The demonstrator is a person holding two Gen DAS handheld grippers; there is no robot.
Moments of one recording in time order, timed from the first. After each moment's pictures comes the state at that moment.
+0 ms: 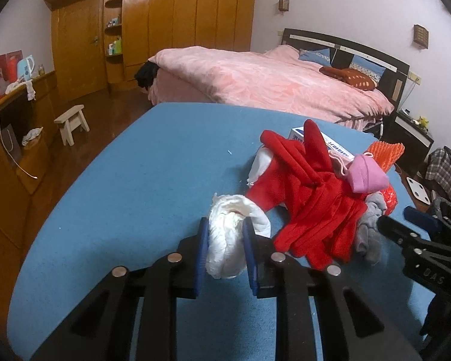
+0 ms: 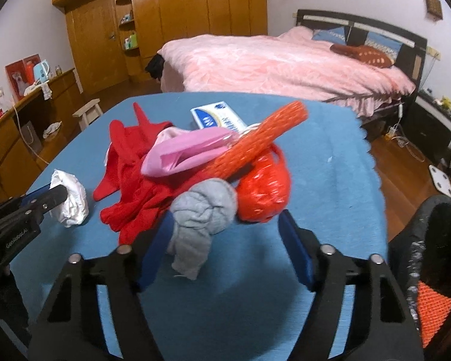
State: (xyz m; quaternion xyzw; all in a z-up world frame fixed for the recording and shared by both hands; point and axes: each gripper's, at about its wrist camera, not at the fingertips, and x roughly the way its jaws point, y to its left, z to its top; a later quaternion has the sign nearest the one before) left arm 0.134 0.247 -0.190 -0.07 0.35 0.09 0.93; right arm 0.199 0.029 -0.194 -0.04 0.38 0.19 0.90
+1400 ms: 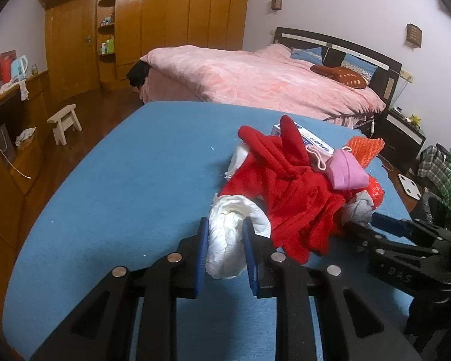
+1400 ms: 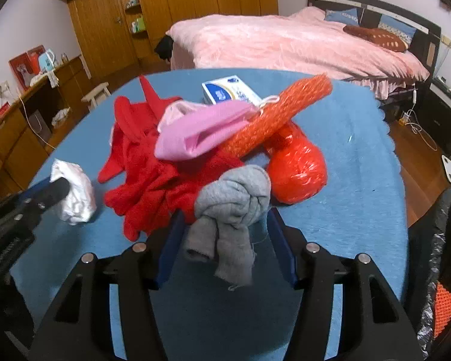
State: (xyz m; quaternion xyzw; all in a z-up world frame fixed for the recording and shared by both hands) left arm 0.127 0.230 -0.186 -0.07 0.36 0.07 0.93; right arm 0.204 0.030 -0.210 -0.05 0.43 0.21 0.88
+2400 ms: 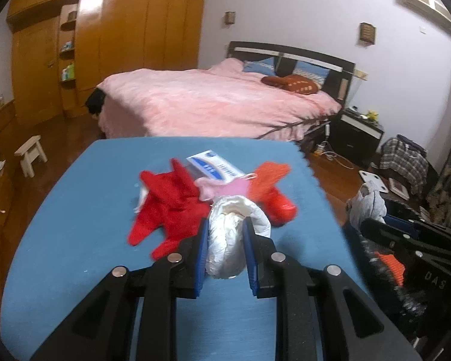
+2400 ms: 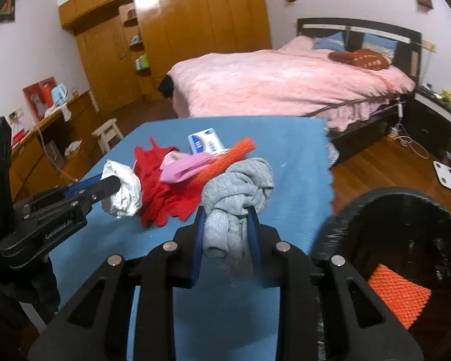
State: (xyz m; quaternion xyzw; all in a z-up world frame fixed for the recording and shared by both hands) left arm 0.114 0.134 -0.126 -0.05 0.31 -0.04 0.95; right arm 0.137 -0.088 -0.122 0.01 0.34 0.21 0.92
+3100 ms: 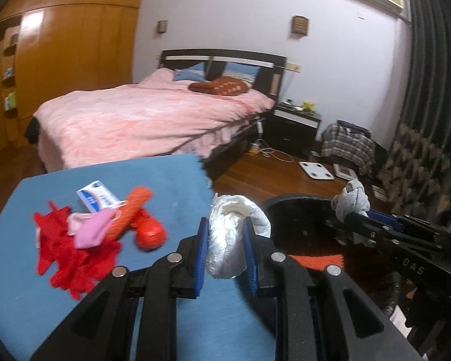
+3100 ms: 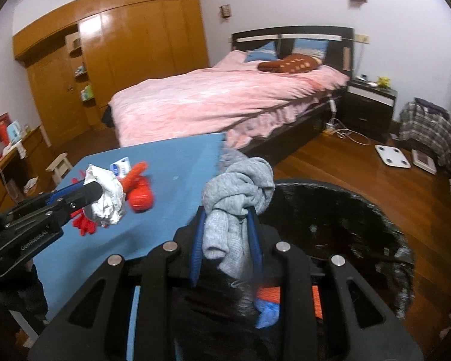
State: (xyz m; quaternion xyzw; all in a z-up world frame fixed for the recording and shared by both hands) left arm 0.116 -0.010 -0.098 -0.01 0.29 -0.18 0.94; right arm 0.102 -0.229 -0.106 0.04 0.32 0.06 0.95
